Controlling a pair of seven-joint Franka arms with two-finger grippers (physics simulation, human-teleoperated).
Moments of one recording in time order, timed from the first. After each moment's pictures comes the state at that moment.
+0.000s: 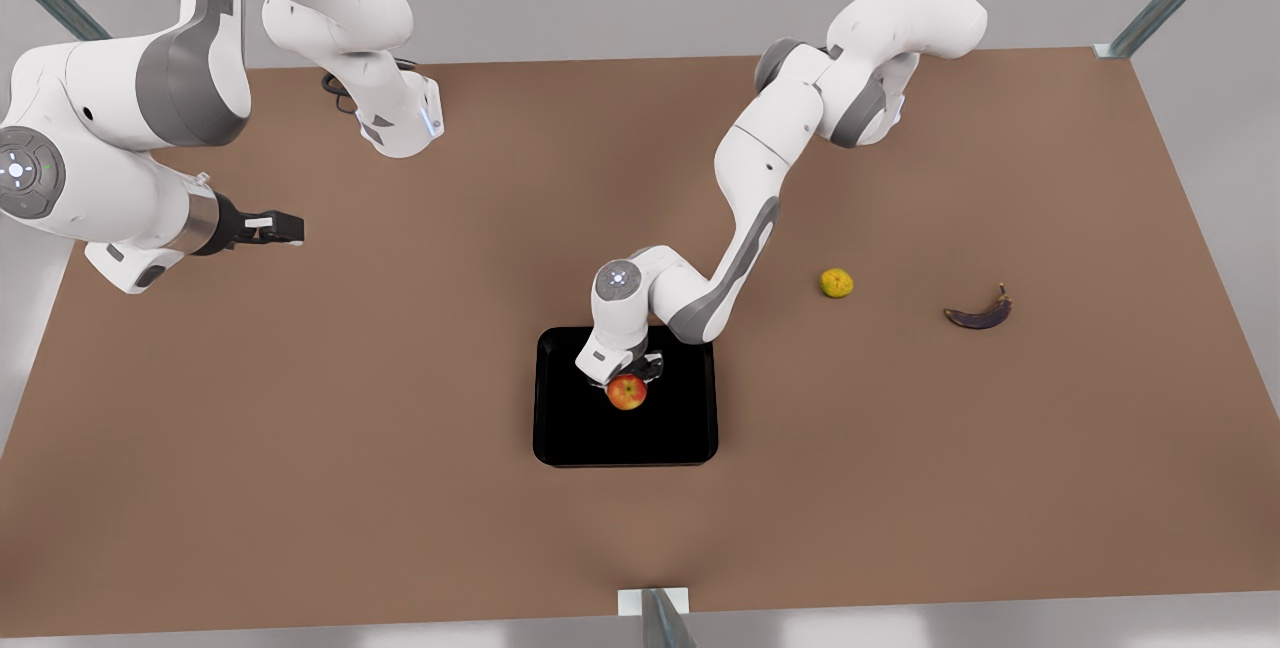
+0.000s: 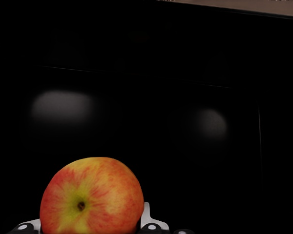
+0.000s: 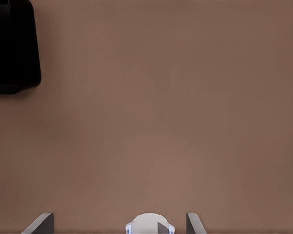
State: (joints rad) left arm -0.78 1.16 0.01 -0.92 0.22 2.25 -1.00; right arm 0.02 0.16 0.05 -1.34 0.02 1.20 0.04
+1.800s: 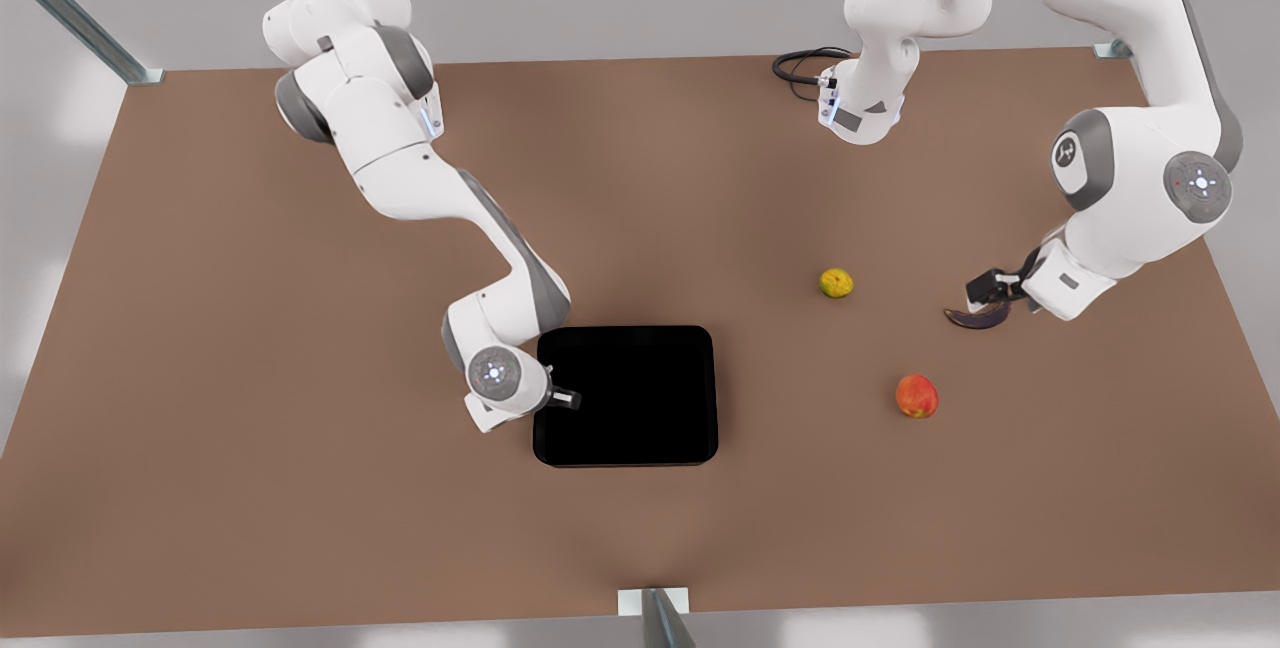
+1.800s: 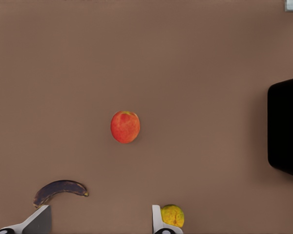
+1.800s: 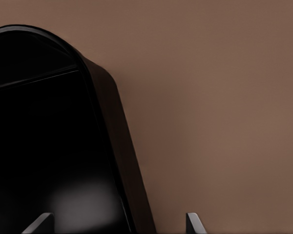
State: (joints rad) left arm -0.06 0.11 0.07 -1.73 -0.06 1.86 0.05; right arm 0.42 0.89 0.08 -1.23 0.05 2.01 0.71
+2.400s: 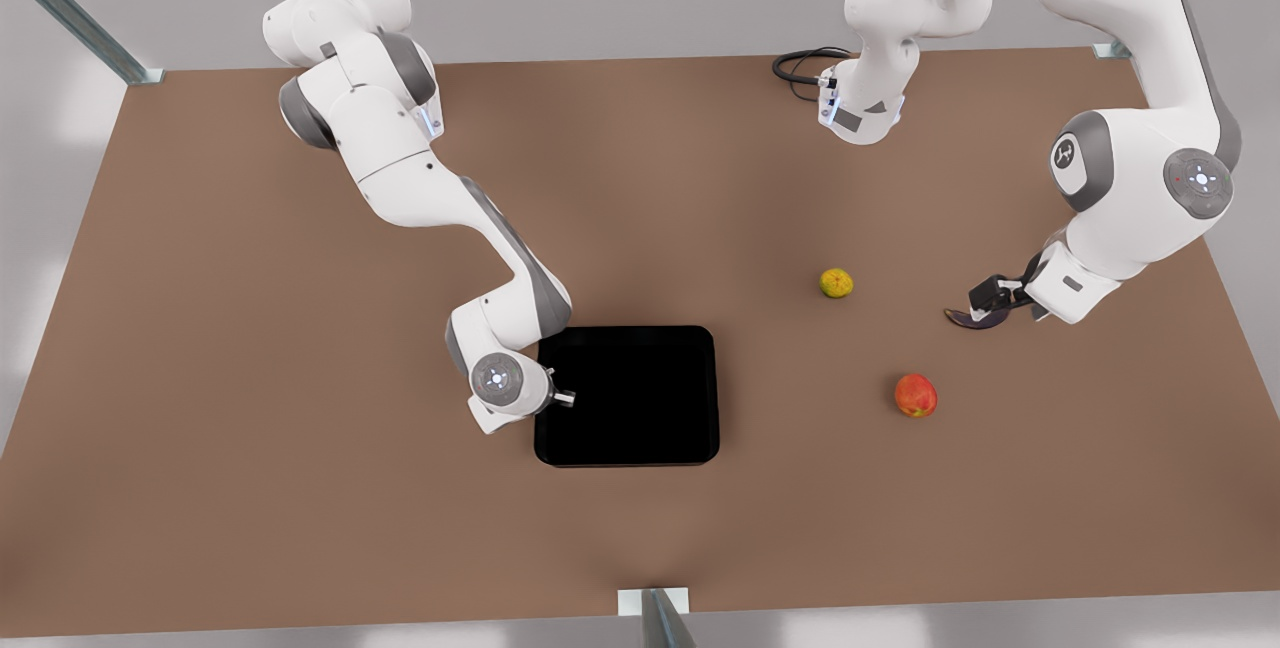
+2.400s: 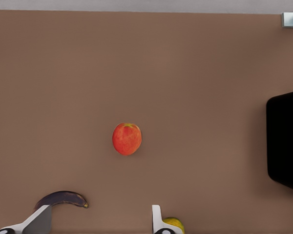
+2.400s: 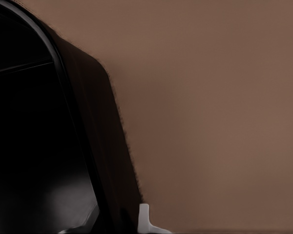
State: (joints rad) left arm -0.07 0.12 0.07 -1.73 -0.06 1.90 0.03; right arm 0.41 0.91 0.08 -1.23 0.06 2.02 0.69
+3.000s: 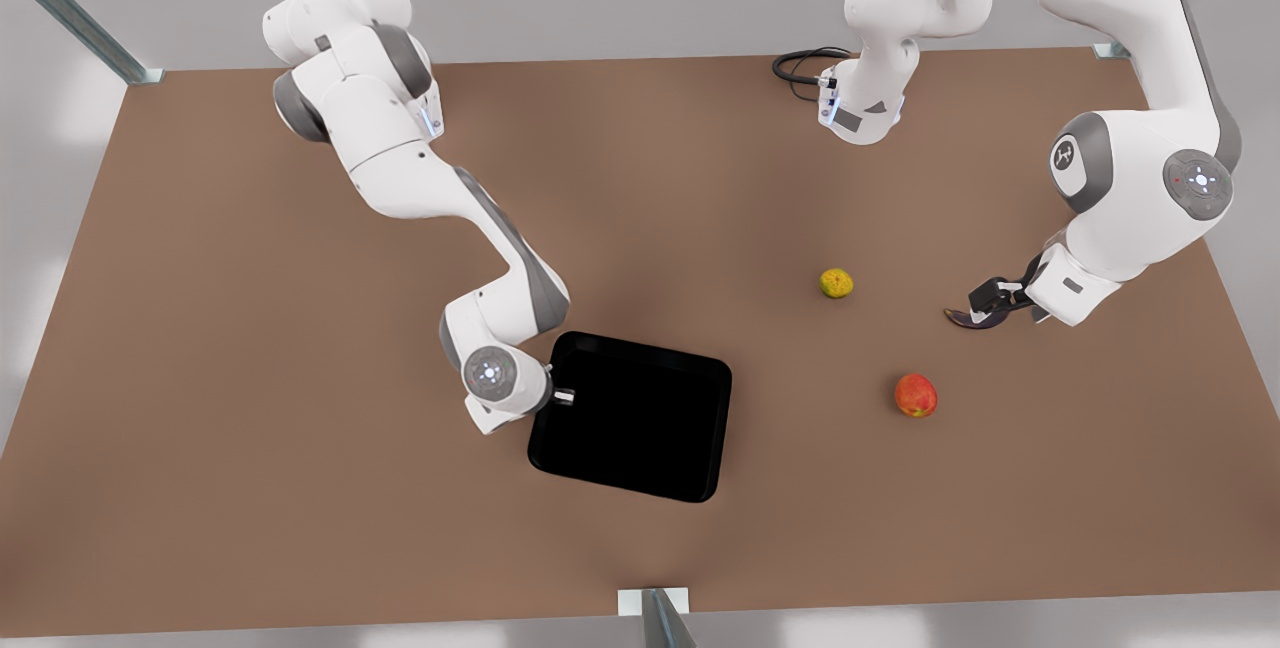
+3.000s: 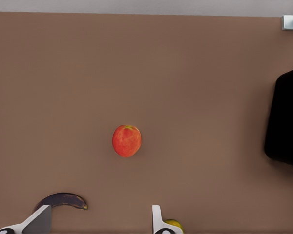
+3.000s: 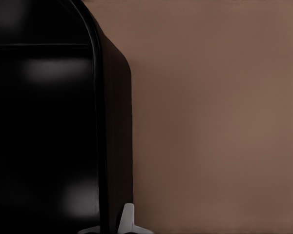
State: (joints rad) left arm -0.07 0.12 0.07 -1.72 -0.06 1.90 0.03; right arm 0.40 0.87 0.10 -1.22 0.07 2.00 0.66
